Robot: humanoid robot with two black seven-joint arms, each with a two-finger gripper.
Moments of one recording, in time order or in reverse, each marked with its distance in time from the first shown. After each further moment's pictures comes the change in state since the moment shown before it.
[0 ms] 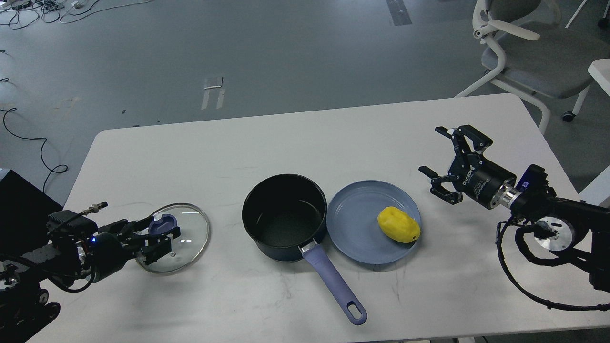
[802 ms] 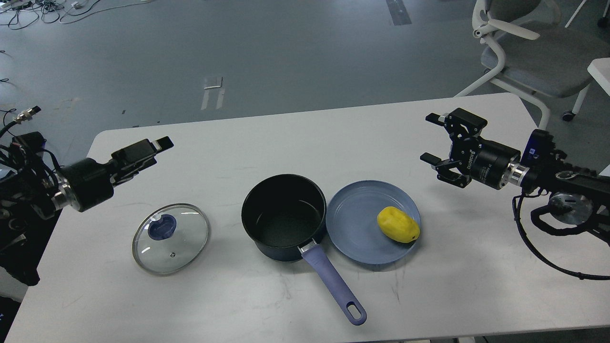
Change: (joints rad) left arm -0.297 0.113 -0.019 -0.158 -0.875 -0.469 0.000; right arm 0.192 -0.094 -0.110 0.037 -0.331 0.016 0.000
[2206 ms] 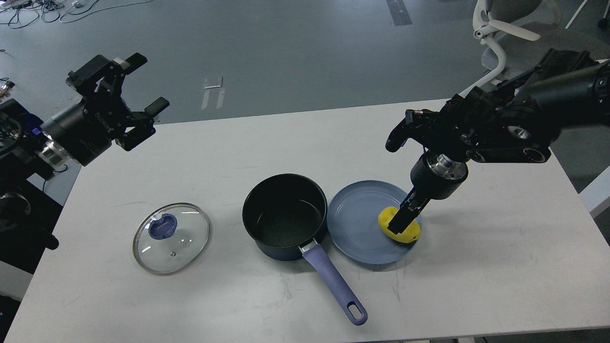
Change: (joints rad) left arm -0.048 -0.045 -0.060 0.000 -0.558 -0.167 0.000; right arm 0.832 0.438 -1.071 0.181 -0.721 -0.012 0.000
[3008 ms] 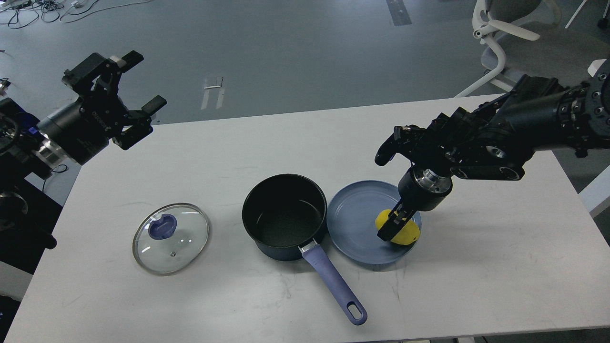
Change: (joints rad) left arm 0.003 0.004 -0.007 0.000 0.000 0.000 0.000; right arm -0.076 0.066 -0.003 -0.079 0.028 -0.045 0.000
